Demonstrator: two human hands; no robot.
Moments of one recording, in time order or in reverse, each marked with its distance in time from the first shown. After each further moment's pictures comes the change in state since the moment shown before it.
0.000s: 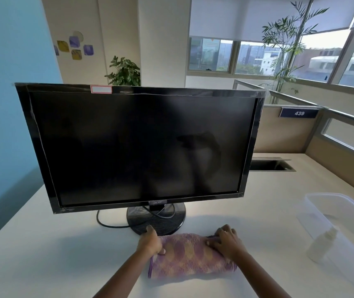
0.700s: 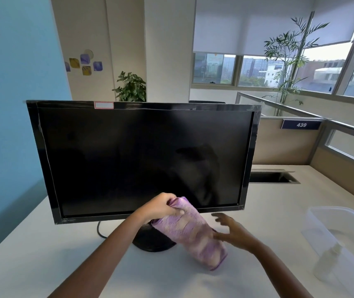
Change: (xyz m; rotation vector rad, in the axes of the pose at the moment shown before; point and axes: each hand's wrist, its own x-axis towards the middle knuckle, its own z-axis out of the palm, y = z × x) left_hand -0.037 0.072 -0.110 -0.258 -0.062 0.603; right_hand 0.000 -0.004 -0.075 0.440 -0.006 -0.261
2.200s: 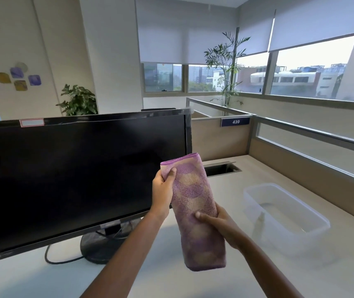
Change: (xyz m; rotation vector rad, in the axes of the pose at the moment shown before) left_hand 0.012 0.133 0.096 -0.833 0.396 0.262; right_hand -0.110 -0.023 -0.052 0.794 0.296 -0.041
